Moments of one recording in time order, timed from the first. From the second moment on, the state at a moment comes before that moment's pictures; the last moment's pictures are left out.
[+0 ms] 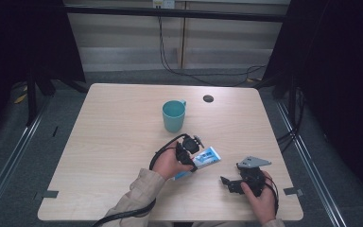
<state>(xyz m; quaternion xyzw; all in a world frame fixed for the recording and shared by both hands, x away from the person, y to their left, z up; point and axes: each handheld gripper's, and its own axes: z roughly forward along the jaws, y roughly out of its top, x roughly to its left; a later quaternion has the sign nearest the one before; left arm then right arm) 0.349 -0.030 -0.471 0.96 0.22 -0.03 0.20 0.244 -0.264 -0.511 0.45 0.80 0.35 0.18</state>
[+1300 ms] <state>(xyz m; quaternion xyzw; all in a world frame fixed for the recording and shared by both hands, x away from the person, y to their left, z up) 0.373 0.052 -0.405 0.87 0.30 0.02 0.40 0.244 -0.265 -0.511 0.45 0.80 0.35 0.18</state>
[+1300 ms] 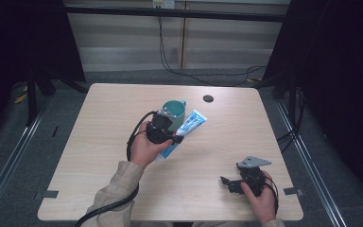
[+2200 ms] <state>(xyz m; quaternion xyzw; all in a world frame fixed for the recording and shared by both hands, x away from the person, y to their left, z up) 0.391 0.075 -0.385 0.82 0.34 0.07 0.45 0.244 -0.265 -0.511 0.45 0.80 0.35 0.18</state>
